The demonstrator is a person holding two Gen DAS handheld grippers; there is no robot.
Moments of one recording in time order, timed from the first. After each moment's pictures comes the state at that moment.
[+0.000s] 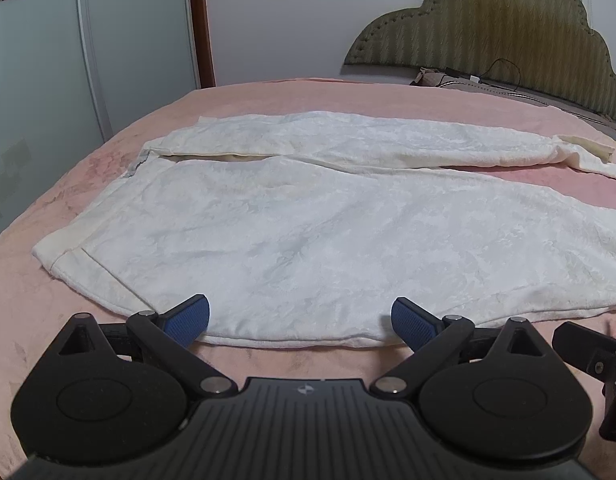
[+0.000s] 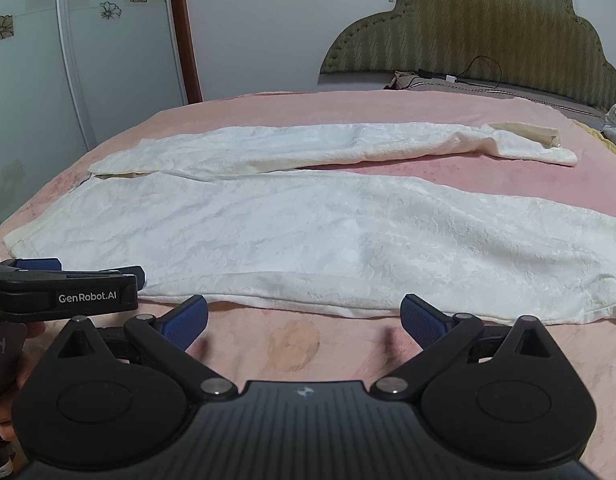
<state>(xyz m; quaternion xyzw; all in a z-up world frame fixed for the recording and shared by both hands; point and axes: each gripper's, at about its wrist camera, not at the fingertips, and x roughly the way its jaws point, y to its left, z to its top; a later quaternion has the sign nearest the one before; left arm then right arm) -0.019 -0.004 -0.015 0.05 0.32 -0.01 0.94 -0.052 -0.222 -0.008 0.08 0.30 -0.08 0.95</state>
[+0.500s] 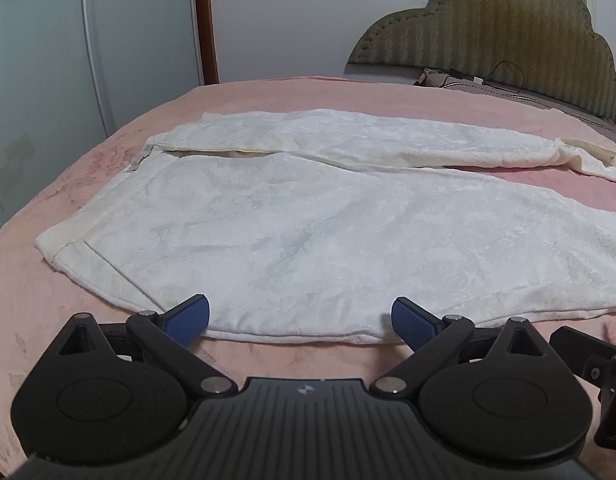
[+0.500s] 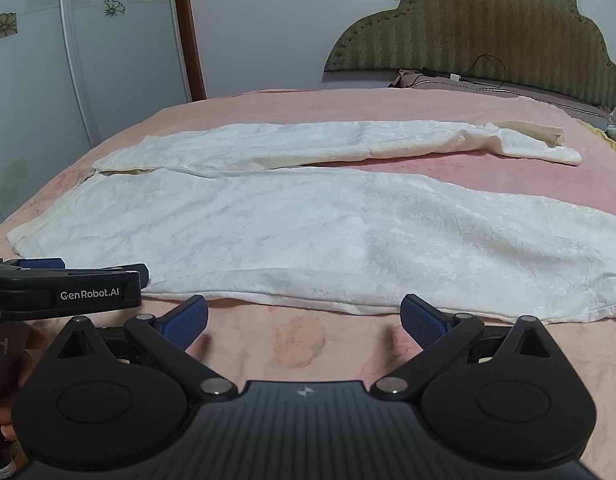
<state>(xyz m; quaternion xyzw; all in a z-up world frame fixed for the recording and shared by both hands) -0.022 -0.003 -0.015 0.04 0.33 0.00 0.94 -0.053 -0.219 -0.010 0.08 0.31 -0.08 0.95</state>
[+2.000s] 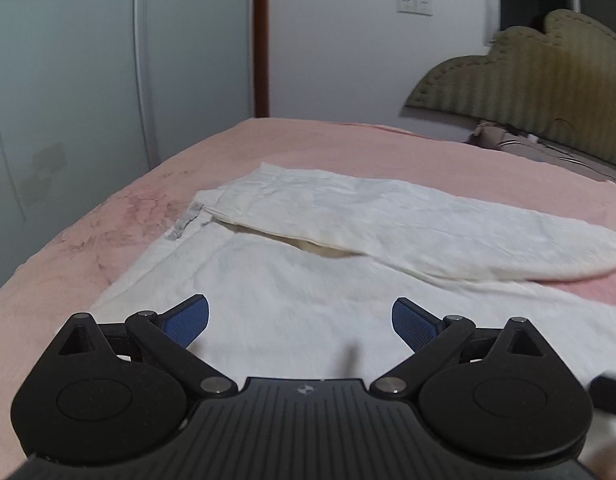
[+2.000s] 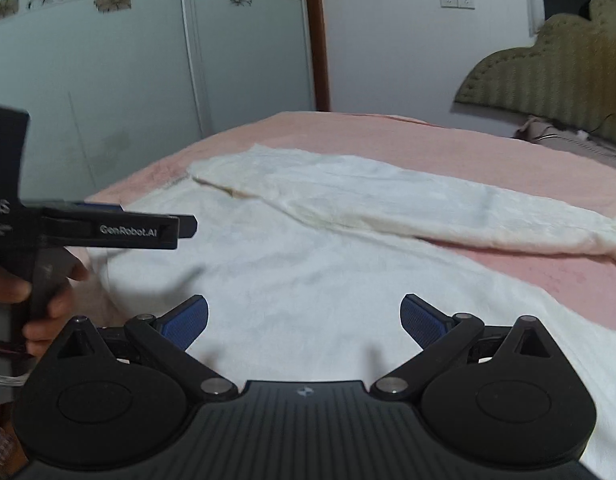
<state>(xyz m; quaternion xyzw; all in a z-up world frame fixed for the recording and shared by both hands) 0.078 0.043 0.020 -0.01 0.29 0.07 0.95 0.043 -0.238 0.026 0.03 0.28 0.13 0.95</state>
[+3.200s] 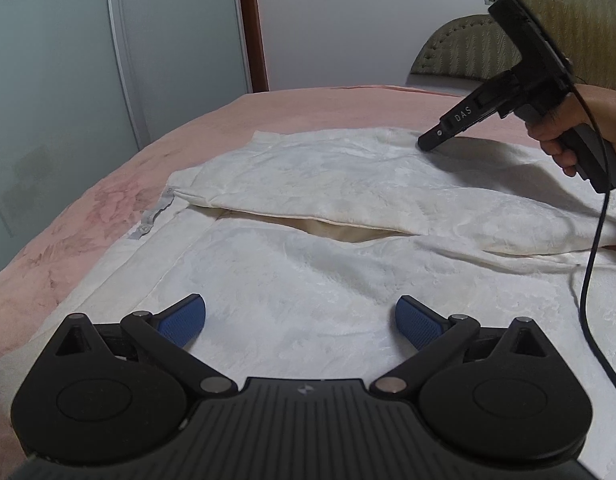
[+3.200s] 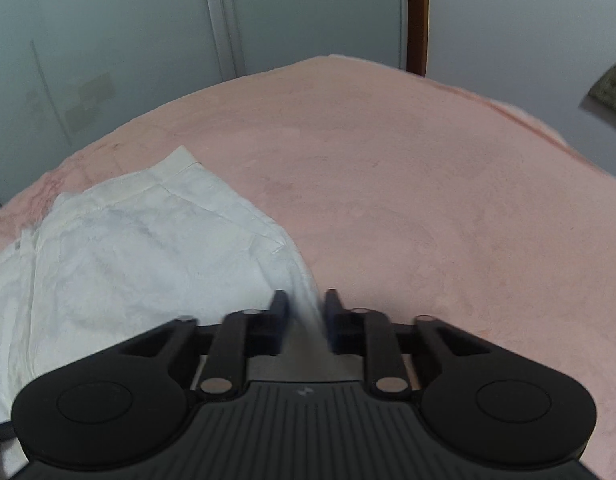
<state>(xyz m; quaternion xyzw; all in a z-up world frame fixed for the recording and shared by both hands) 0.131 0.045 -0.035 0.04 0.31 0.07 0.95 0.399 -0.240 -0.011 -0.10 0.36 0.27 0.89</state>
